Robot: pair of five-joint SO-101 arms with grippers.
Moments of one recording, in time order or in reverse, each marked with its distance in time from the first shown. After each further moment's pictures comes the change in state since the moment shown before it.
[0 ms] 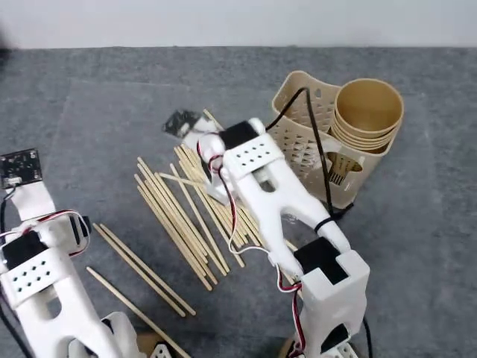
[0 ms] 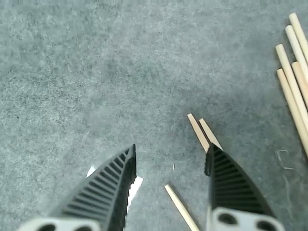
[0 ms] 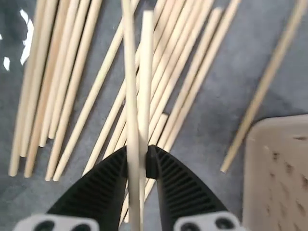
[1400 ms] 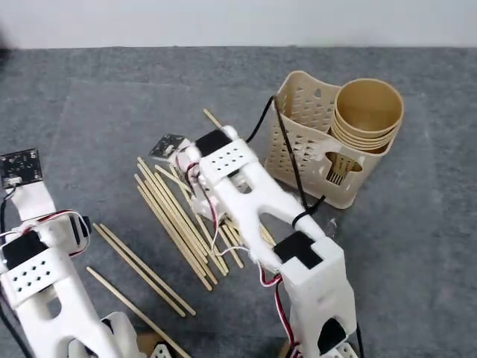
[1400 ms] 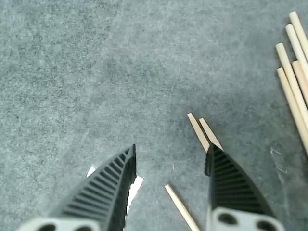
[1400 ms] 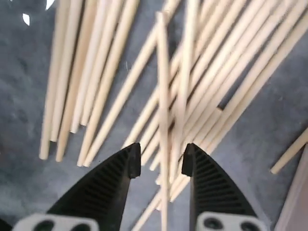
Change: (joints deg) left arm 0.0 0.0 0.0 -0.1 -0.2; right arm -5.7 9.7 -9.7 11.1 -4.8
